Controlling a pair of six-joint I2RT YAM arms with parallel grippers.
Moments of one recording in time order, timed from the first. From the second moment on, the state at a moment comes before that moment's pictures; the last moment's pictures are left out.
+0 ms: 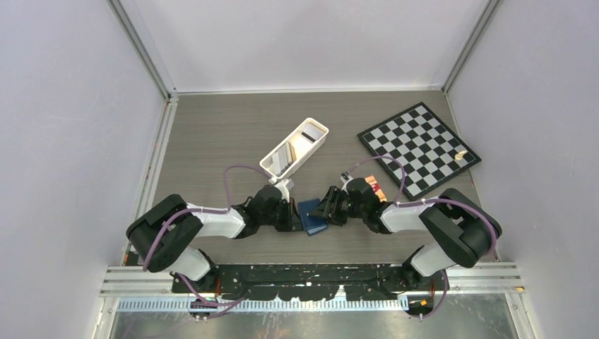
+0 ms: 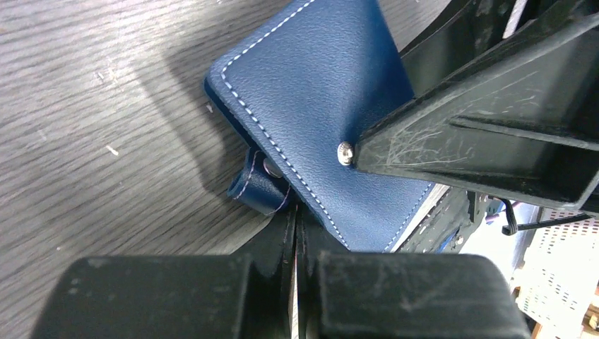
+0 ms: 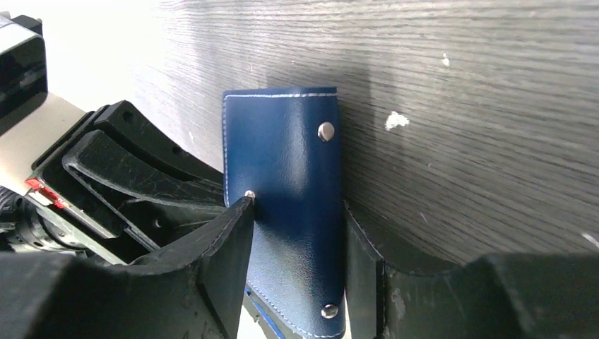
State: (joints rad) left arm -0.83 1.48 0.44 0.33 0.26 -0.81; right arm 0.69 1.48 0.38 0.46 -0.34 1.06
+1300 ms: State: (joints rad) left arm -0.83 0.88 0.59 -0.12 0.17 -0.55; right arm 0.62 0.87 0.55 -0.11 -0.45 1.02
